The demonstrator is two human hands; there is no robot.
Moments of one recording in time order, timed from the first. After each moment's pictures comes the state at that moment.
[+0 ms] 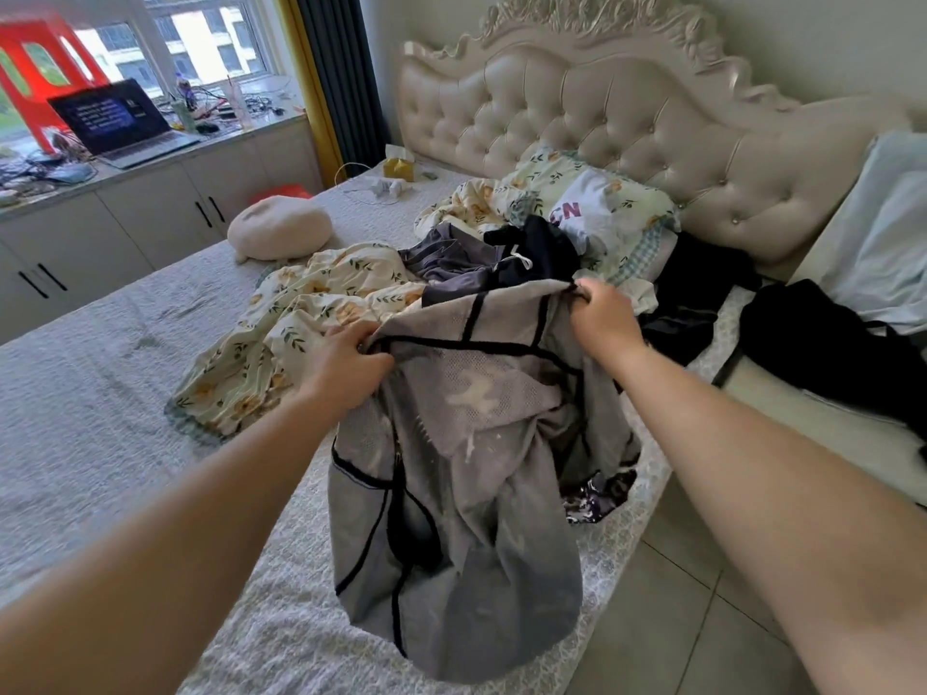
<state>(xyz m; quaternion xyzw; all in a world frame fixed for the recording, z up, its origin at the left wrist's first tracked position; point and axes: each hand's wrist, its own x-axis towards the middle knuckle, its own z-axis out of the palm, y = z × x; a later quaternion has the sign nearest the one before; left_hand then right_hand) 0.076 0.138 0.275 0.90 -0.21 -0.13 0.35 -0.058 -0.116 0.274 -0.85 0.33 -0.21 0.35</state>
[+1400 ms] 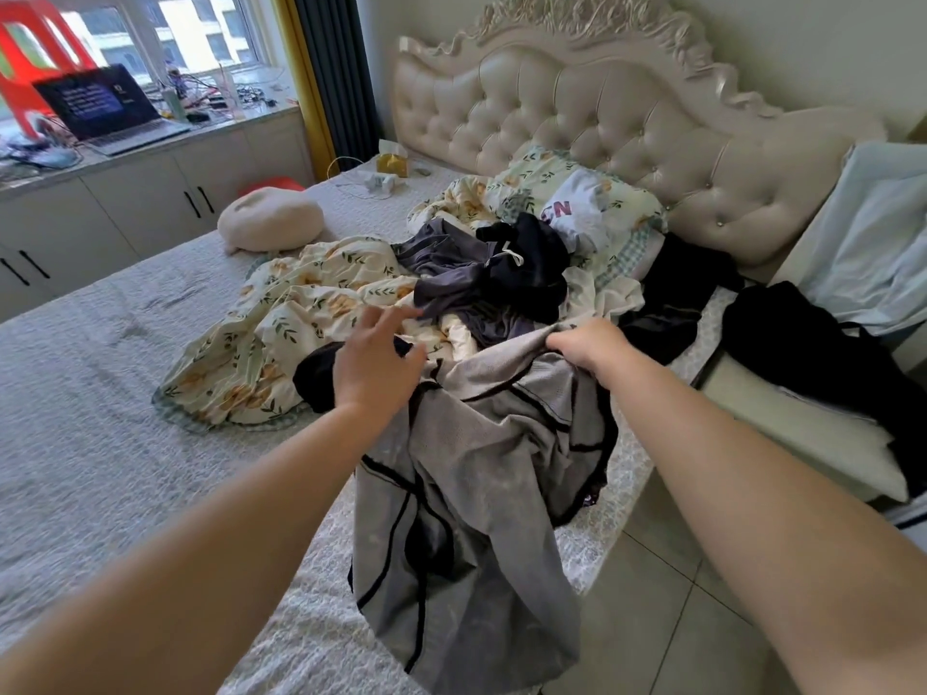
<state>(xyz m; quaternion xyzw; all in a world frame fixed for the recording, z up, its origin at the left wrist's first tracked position) 0.029 0.118 0.266 0.90 -0.27 0.03 0.33 -0.079 -0.086 0.283 -0.83 0.46 0.01 0.33</state>
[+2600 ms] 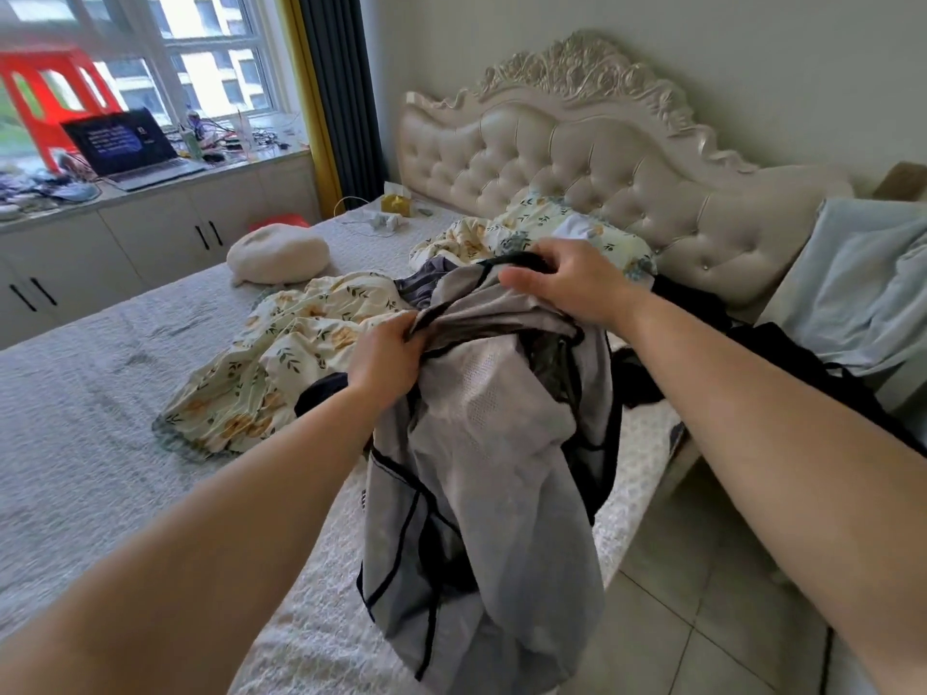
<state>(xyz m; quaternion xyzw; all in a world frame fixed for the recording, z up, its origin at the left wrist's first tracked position) 0.046 0.107 0.302 0.88 -0.28 -0.02 0.40 -0.077 -0.074 0.390 -0.89 0.13 -0.14 0.41</state>
